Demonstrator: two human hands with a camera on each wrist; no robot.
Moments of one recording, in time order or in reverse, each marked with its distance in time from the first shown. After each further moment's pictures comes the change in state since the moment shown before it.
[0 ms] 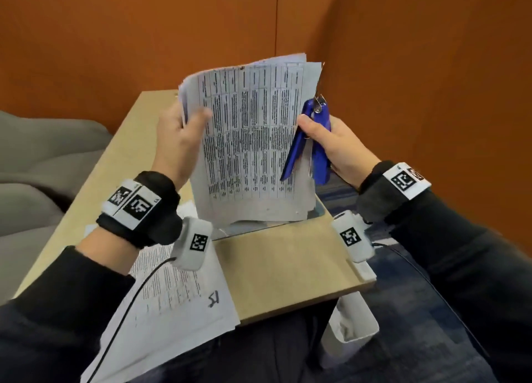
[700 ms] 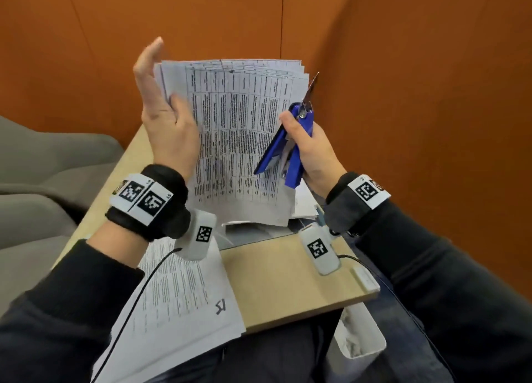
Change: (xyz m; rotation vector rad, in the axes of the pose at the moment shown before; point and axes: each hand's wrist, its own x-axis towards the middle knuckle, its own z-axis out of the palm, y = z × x) left_hand 0.026 0.018 -0.014 0.161 0.412 0.315; right_hand 0.010 -0.022 0.055 0.259 0.155 -0.075
